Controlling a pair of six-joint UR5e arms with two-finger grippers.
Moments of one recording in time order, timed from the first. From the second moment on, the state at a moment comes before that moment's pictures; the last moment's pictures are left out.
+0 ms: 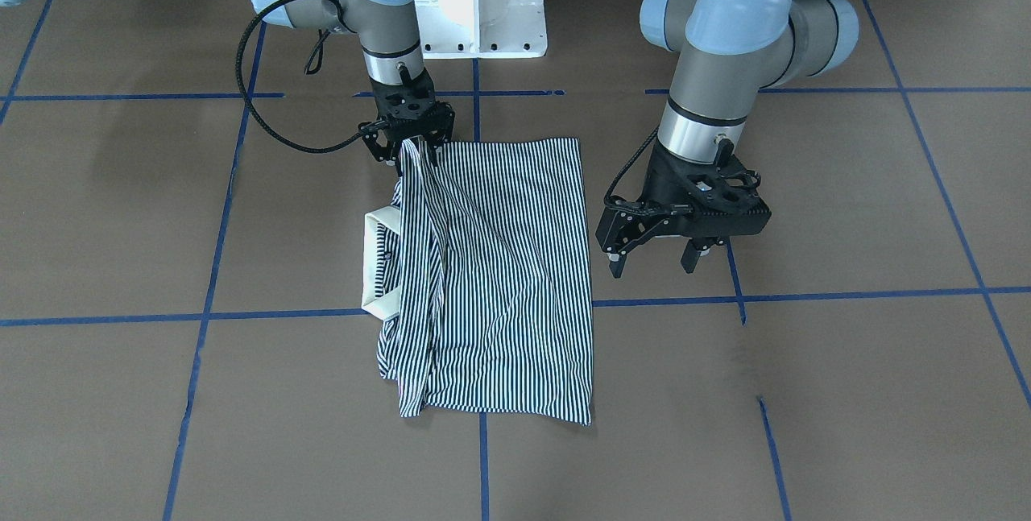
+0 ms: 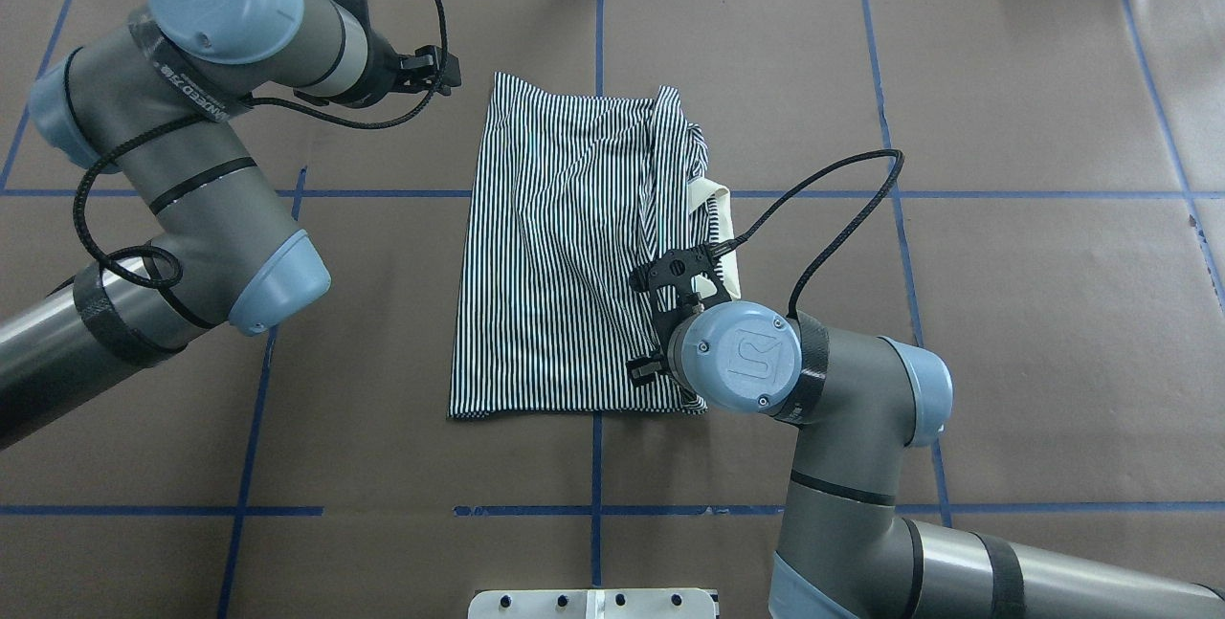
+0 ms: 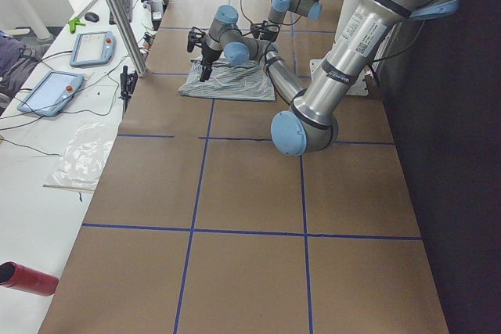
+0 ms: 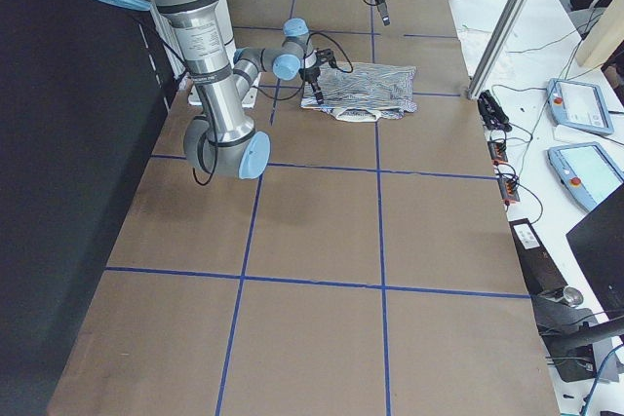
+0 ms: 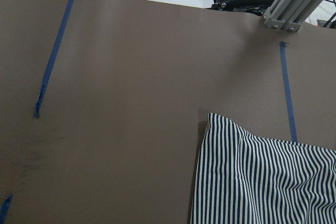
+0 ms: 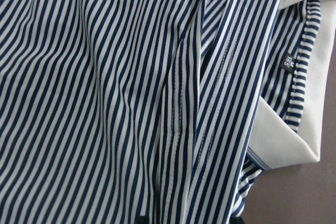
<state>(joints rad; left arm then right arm) -0.79 -2.19 -1.68 -1.80 -1.76 -1.17 0.34 -1.05 1.78 -1.46 1.57 1.00</state>
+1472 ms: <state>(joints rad) -0.77 -2.19 -1.68 -1.84 -1.76 -1.18 0.34 -1.06 1.79 -1.47 1.65 1.01</state>
